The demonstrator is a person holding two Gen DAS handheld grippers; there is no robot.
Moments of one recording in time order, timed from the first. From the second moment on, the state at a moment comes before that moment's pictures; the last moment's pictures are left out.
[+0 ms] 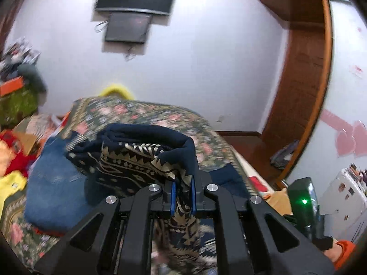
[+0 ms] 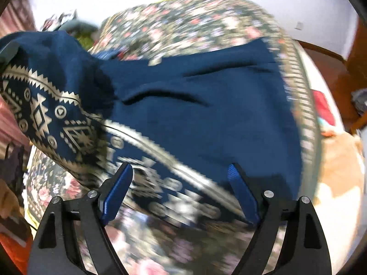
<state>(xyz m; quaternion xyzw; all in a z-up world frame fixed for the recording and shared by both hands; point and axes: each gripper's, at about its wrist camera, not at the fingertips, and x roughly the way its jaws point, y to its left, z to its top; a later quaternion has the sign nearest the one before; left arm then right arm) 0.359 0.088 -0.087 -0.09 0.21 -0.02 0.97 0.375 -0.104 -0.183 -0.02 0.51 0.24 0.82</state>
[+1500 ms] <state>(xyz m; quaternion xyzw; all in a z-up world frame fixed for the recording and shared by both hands) 0.351 0.006 -0.215 0.02 0.48 -0.09 0.87 0.393 -0.194 -0.205 0.18 0.55 0.21 0.79</state>
